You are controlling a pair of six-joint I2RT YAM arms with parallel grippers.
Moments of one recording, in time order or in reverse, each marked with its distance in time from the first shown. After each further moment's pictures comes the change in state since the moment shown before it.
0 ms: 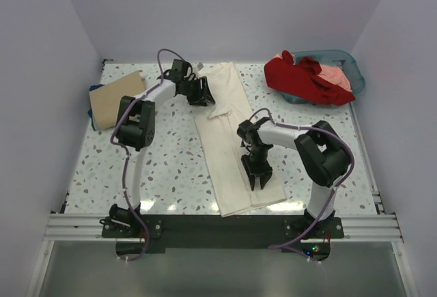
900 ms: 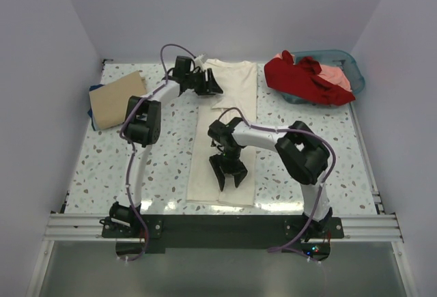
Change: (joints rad) left arm -0.003 0.179 0.199 0.241 0.156 -0.026; right arm 0.201 0.177 0.289 -0.007 -0.151 0.082
